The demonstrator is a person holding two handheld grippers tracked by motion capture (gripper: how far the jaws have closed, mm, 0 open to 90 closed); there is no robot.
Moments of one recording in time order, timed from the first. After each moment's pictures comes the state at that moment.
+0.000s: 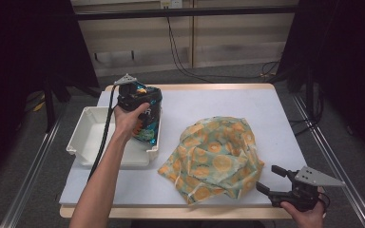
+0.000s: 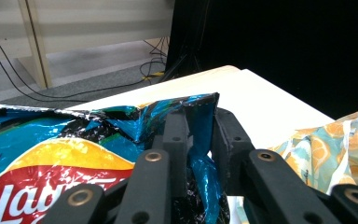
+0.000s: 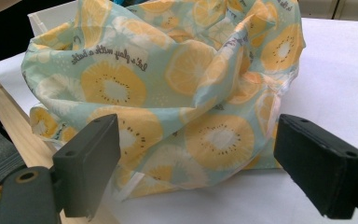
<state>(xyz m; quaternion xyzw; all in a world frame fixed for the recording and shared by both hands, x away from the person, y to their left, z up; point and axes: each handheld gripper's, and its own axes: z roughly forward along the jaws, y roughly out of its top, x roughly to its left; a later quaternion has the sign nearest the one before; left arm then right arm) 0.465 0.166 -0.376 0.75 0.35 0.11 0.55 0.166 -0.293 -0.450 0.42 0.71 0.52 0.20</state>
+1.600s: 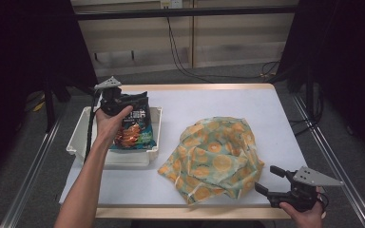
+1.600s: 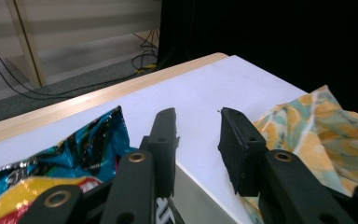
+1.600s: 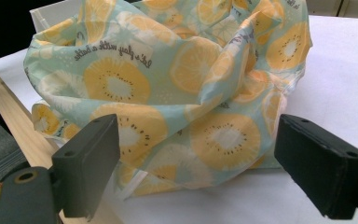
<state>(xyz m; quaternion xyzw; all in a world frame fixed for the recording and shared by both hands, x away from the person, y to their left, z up) 0.436 0.213 -0.361 0.77 0.32 0.11 0.54 0.166 -0.290 -0.451 0.42 0.72 0.52 0.19</state>
